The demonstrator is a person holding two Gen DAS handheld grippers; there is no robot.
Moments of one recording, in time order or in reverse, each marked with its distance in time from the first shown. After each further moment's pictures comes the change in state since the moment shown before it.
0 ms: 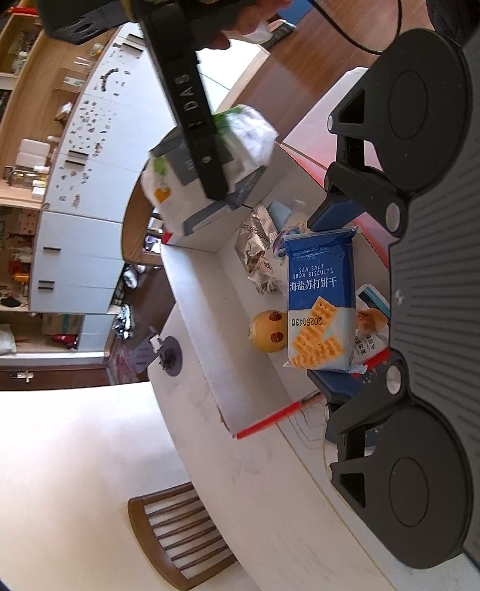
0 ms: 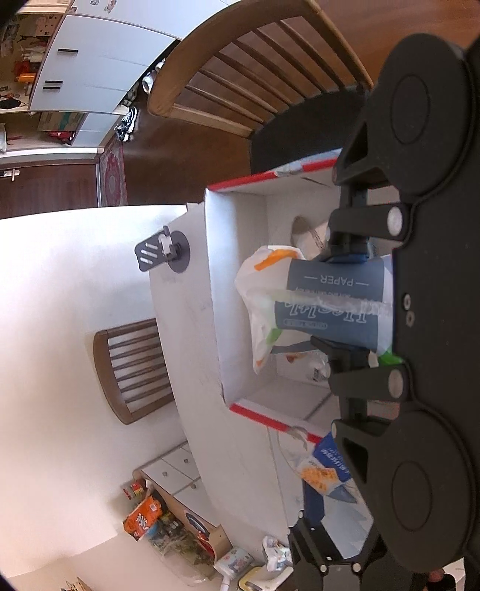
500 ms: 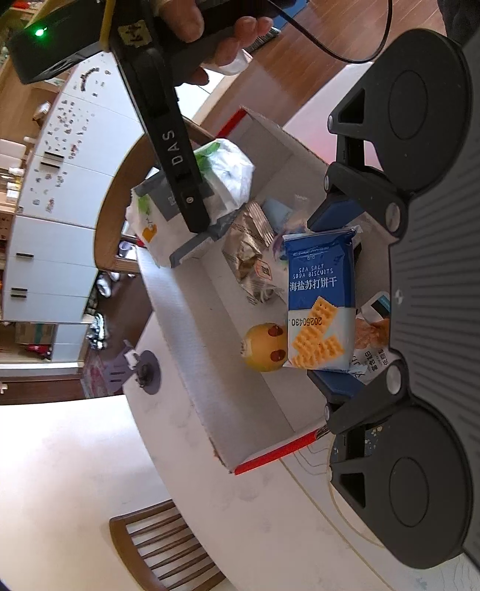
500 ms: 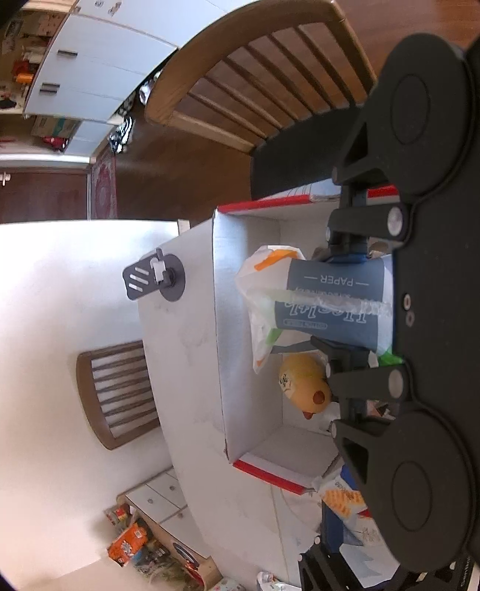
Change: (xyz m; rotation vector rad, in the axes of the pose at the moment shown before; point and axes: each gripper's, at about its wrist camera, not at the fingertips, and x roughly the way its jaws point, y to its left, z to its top) left arm 0.046 -0.004 0.016 0.002 0.096 -0.027; right arm 0.054 -0.023 0.023 -0.041 0.062 -0.061
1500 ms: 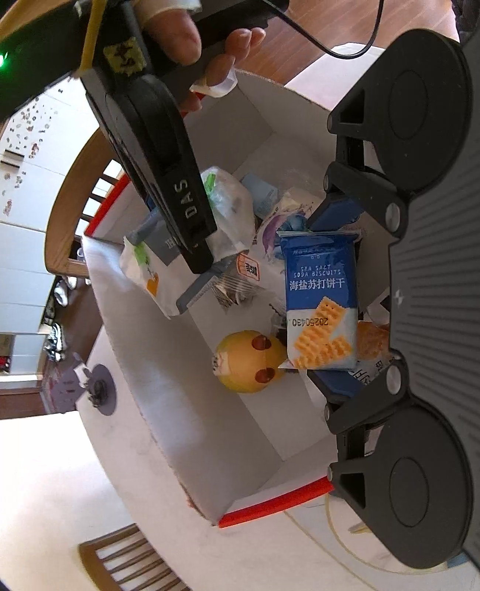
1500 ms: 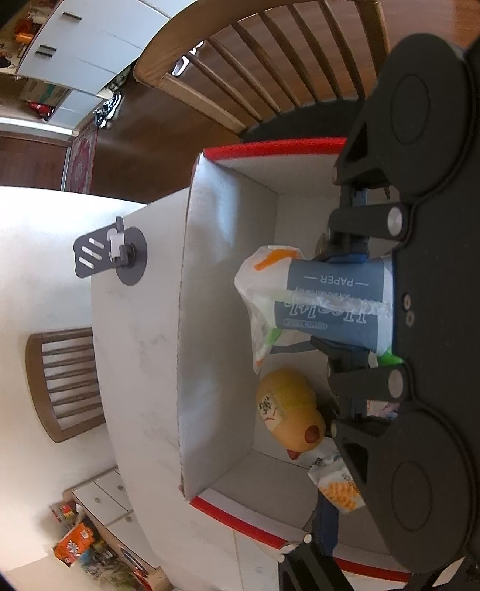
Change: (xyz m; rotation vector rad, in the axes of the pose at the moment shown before) left arm 0.056 0.007 0.011 0.002 0.145 -0.037; right arm 0.070 0.006 0.009 -0.099 0.132 0.010
